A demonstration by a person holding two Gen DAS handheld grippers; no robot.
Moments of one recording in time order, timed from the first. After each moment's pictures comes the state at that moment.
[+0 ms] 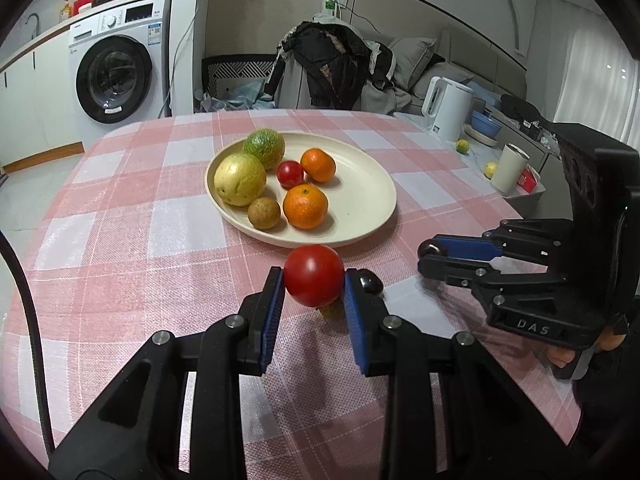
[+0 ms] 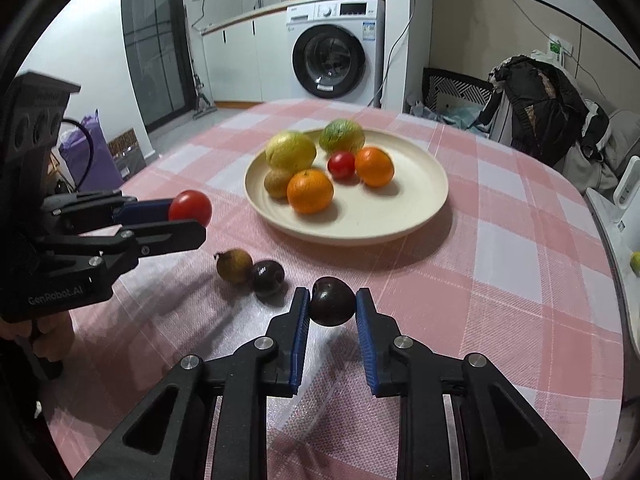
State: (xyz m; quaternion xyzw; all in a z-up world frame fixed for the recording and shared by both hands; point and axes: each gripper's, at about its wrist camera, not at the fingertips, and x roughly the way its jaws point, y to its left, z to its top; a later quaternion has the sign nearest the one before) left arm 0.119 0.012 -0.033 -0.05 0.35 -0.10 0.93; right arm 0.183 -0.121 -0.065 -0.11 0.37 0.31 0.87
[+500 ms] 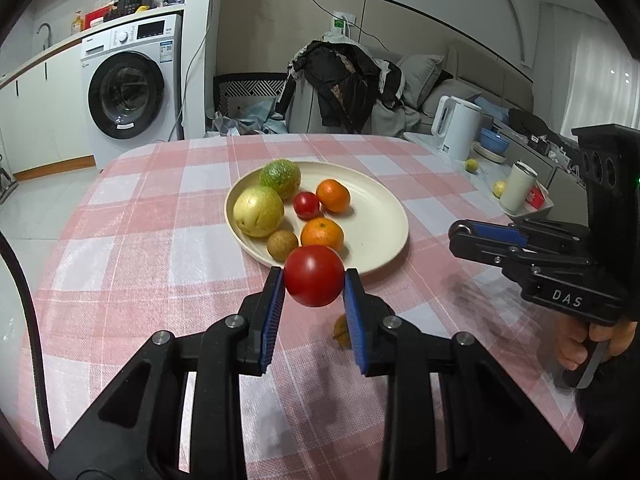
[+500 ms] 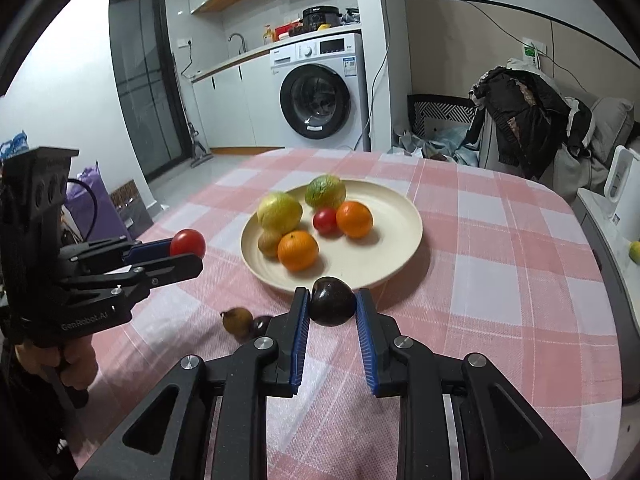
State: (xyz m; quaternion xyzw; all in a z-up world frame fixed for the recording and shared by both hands) left arm 0.122 0.021 -0.015 -0.05 0.32 -0.08 0.94; right arm 0.190 -0.141 -0.035 -0.04 0.33 0.30 0.89
